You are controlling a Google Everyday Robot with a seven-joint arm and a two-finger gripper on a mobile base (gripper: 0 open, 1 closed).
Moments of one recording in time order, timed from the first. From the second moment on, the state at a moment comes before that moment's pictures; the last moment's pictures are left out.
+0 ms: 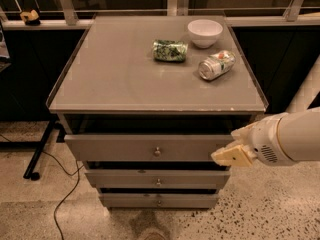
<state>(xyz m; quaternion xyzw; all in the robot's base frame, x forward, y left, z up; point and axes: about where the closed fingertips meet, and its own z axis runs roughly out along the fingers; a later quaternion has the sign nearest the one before) 0.425 -0.182 0.815 -0.35 0.88 0.10 0.31</state>
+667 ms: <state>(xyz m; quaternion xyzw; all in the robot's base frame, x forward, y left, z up) 0.424 -0.180 0.815 -0.35 0.88 0.10 0.31</state>
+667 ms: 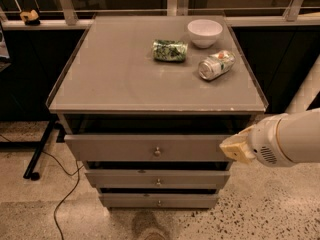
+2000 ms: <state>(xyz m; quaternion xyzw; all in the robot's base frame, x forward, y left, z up) 0.433 -0.199 0.716 -0.17 0.90 0.09 0.39</state>
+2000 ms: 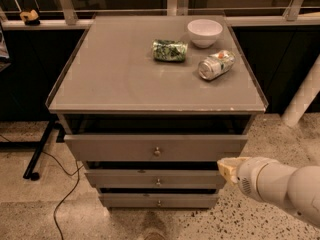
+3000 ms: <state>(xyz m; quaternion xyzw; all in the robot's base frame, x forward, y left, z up) 0.506 -0.202 0.692 -0.16 0.90 0.08 0.40</state>
